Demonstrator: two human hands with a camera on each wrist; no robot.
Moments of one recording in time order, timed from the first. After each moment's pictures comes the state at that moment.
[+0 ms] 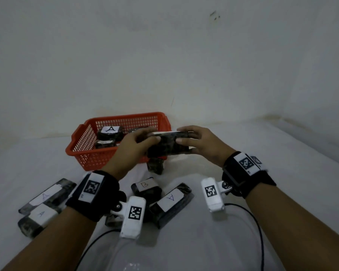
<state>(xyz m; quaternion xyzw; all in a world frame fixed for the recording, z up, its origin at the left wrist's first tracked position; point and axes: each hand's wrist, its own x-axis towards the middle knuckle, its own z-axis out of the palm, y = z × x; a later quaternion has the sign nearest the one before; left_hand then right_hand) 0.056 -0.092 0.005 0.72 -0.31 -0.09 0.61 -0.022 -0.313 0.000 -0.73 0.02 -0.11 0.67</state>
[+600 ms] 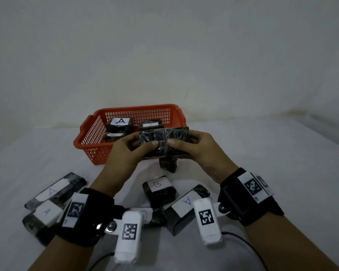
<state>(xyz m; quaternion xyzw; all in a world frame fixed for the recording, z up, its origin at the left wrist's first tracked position) 0.055 -0.057 -0.015 0.67 -0.27 -0.06 0.68 -0.008 -0.258 -0.021 -0.70 -0.01 -0.13 0.70</state>
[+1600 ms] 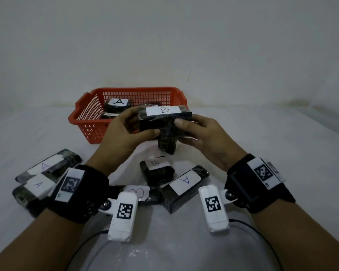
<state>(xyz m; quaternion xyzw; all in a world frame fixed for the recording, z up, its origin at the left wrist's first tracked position) 0.051 -0.051 -0.028 0.68 -0.31 -0.04 0.67 -0.024 -0.256 -0.027 -0.67 0.00 -0.10 0.73</state>
